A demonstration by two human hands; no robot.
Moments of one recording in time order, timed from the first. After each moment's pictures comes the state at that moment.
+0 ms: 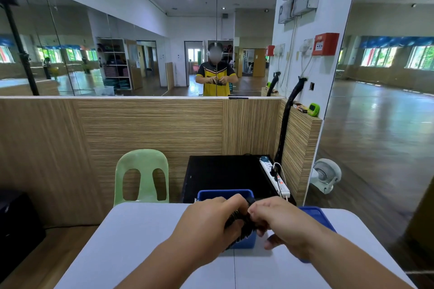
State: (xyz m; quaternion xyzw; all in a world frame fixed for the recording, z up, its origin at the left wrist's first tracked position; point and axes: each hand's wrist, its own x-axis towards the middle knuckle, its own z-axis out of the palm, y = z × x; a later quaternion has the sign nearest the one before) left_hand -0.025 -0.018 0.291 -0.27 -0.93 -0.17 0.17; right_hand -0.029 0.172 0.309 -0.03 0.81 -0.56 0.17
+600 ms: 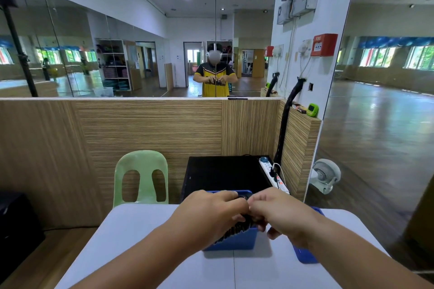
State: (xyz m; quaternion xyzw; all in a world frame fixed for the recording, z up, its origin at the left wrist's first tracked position) left_hand -0.053 -0.033 0.293 -0.43 -0.86 -0.02 0.26; right_hand -0.034 0.172 0.328 -0.08 0.85 -0.49 0.16
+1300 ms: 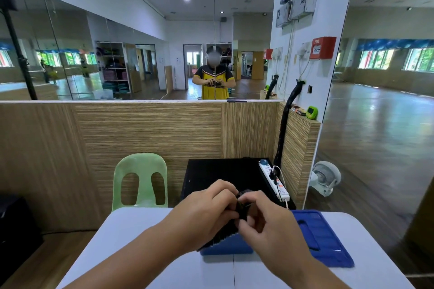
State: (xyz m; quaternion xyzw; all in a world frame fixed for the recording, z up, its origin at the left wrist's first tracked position) left_hand -0.062 -0.039 0.293 -0.41 -0.86 -0.16 0.25; right_hand -0.016 0.164 0.283 -0.23 0.85 -0.43 -0.19
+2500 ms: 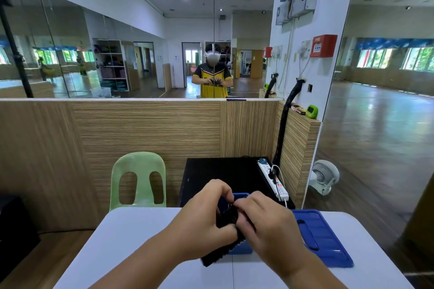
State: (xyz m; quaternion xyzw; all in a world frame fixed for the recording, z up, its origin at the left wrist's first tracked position) left_hand -0.046 -0.030 0.299 -0.26 -0.87 -0.40 0.06; right_hand -0.041 0.160 0.272 -0.30 0.85 -0.22 -0.38
